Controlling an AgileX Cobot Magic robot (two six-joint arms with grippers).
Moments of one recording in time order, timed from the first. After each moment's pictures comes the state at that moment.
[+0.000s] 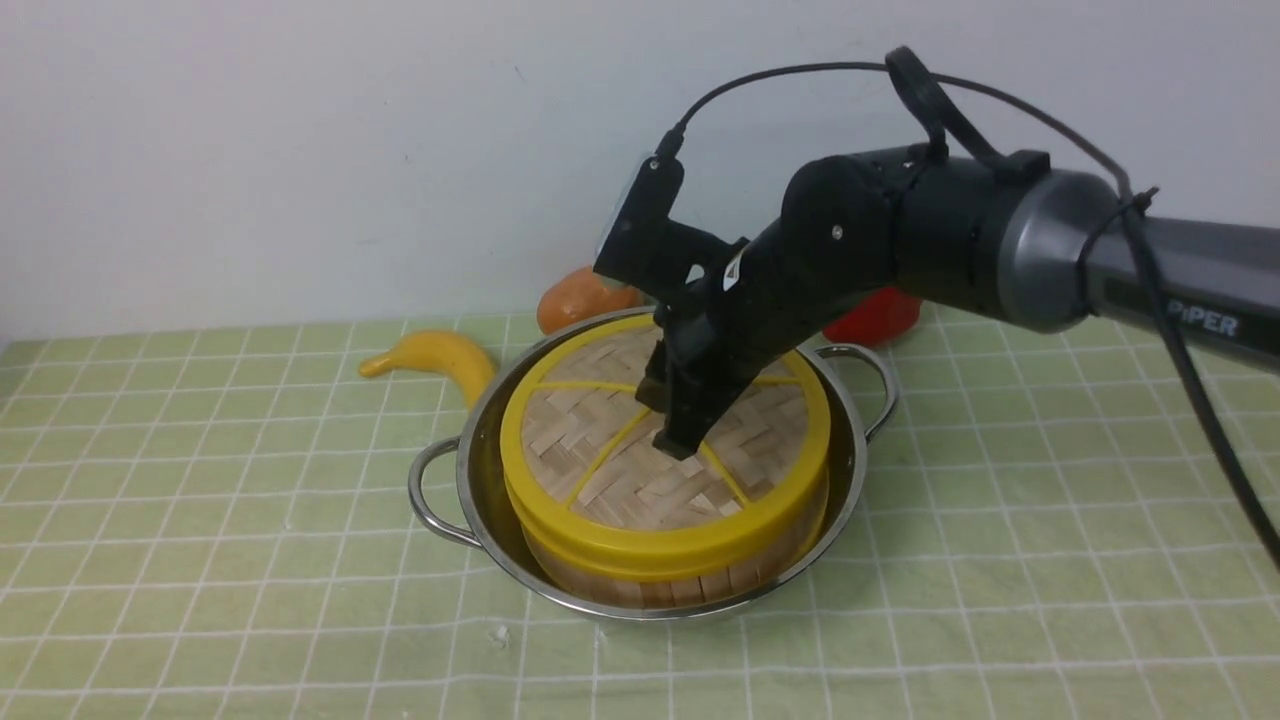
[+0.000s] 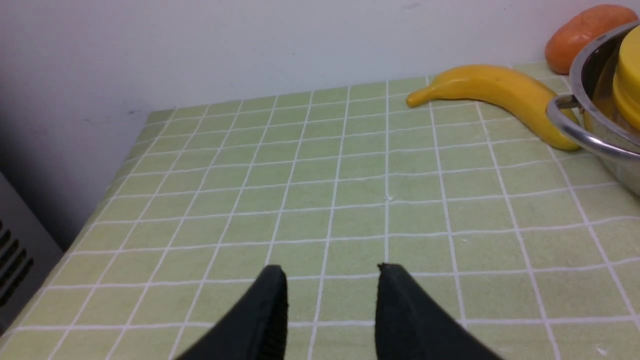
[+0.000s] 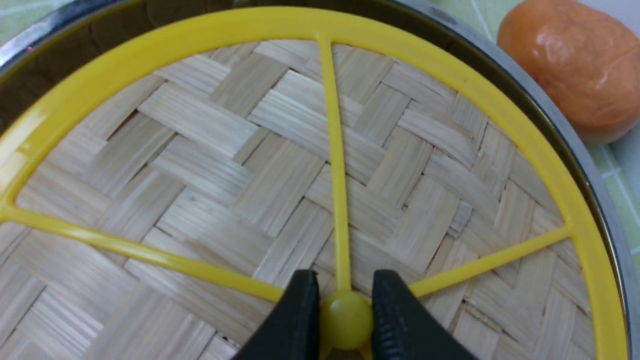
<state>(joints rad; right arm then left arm) 0.60 2.08 -1.68 0.26 0.74 -0.72 0.17 0.00 0.01 -0.02 0.34 0.18</state>
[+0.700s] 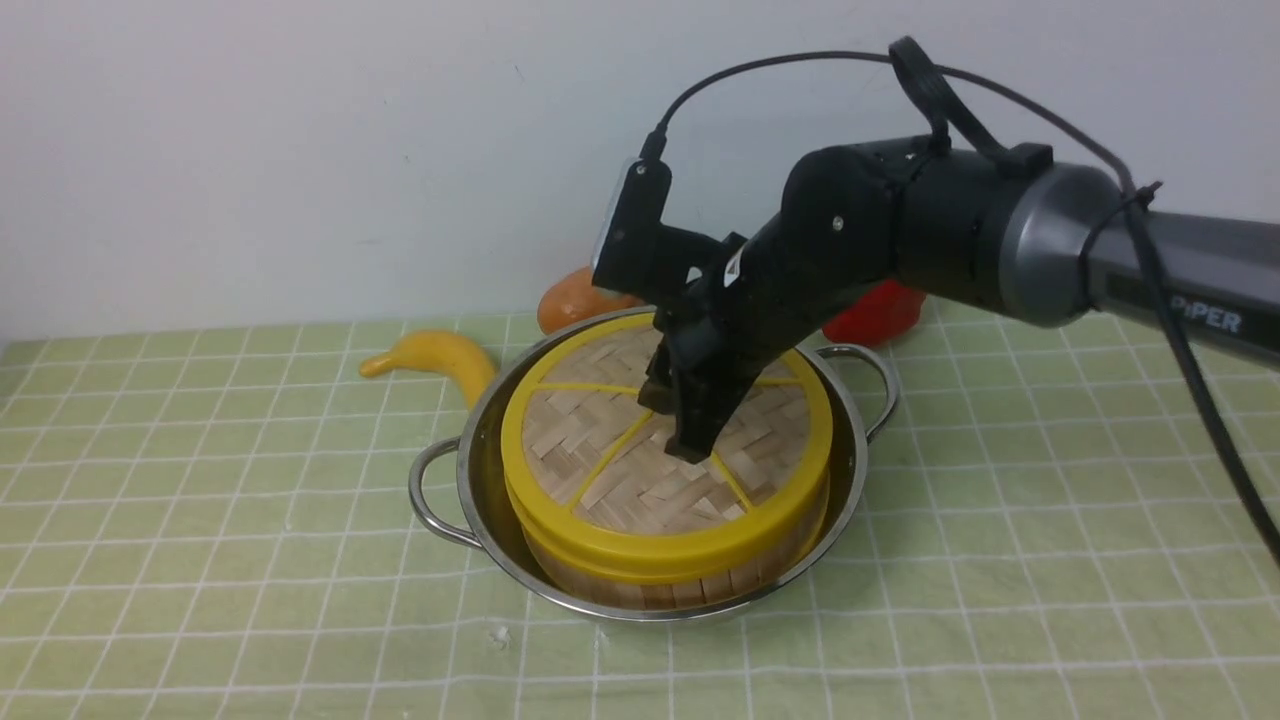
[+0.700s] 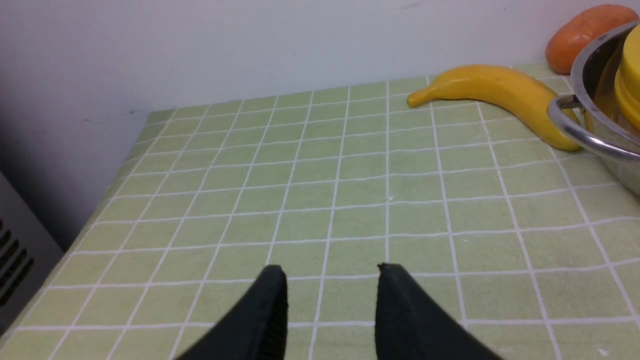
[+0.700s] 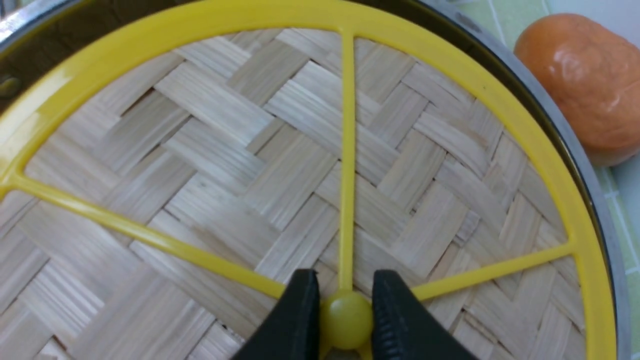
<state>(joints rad) 0.60 2.08 -1.69 0.28 0.79 -0.83 0.17 0.00 0.01 -0.02 0.34 0.18</state>
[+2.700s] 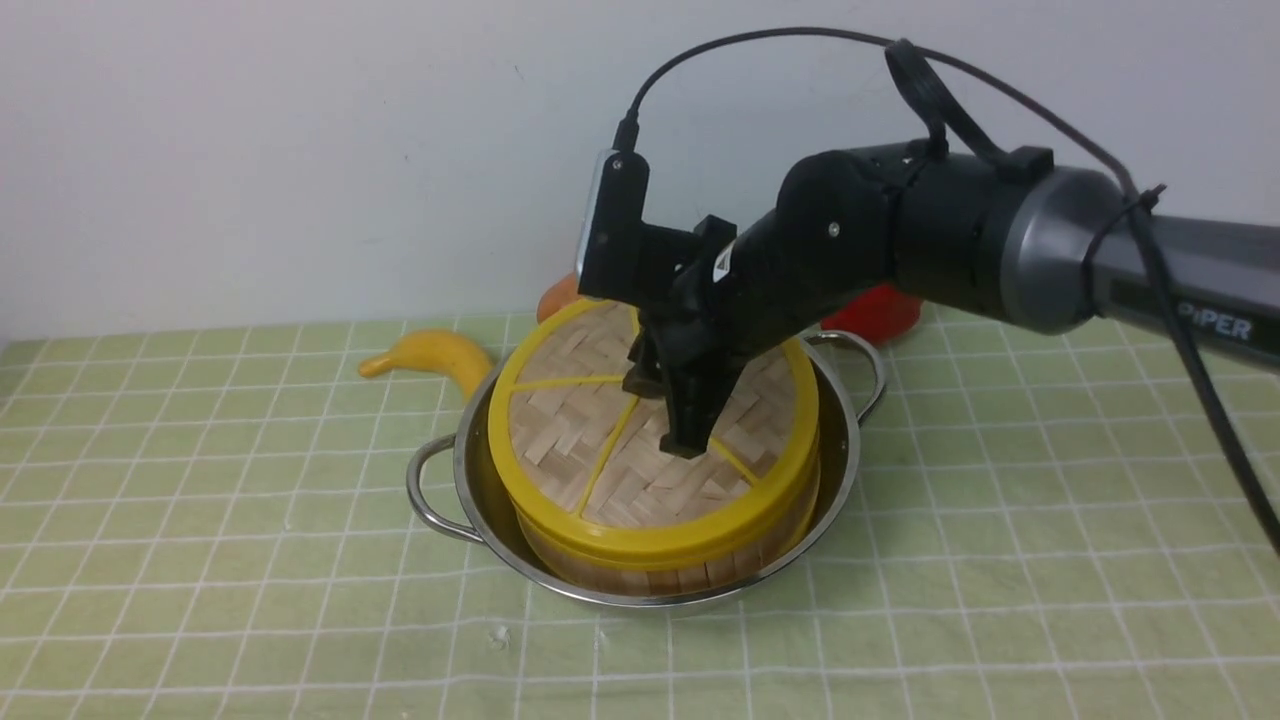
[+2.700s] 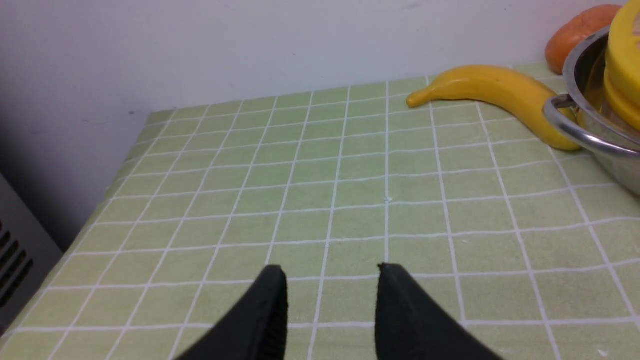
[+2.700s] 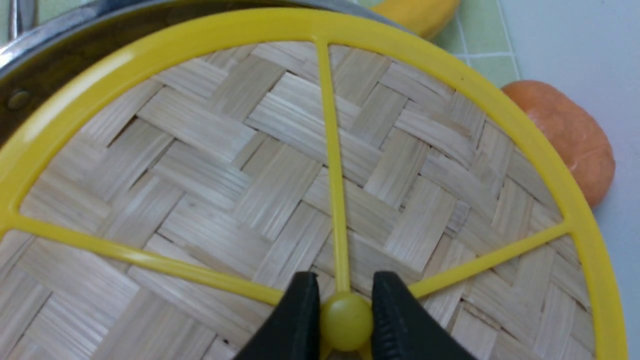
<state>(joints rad) 0.61 2.05 -1.68 0.29 0.69 -0.93 0.17 0.00 0.01 -0.02 0.34 0.18</state>
